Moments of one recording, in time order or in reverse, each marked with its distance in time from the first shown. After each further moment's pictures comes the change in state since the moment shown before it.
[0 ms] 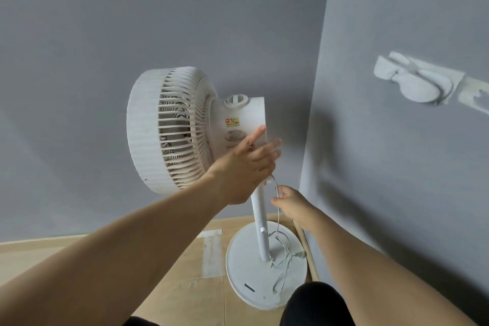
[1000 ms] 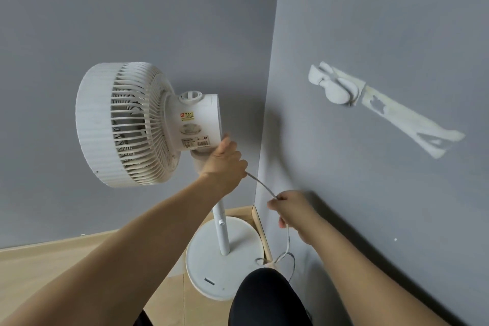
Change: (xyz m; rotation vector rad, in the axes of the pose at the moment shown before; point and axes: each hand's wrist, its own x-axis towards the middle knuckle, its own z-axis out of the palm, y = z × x) left_hand 0.073 0.051 0.008 -0.398 -0.109 -0.231; right_hand -0.116 0.005 -0.071 0.077 0.175 0.108
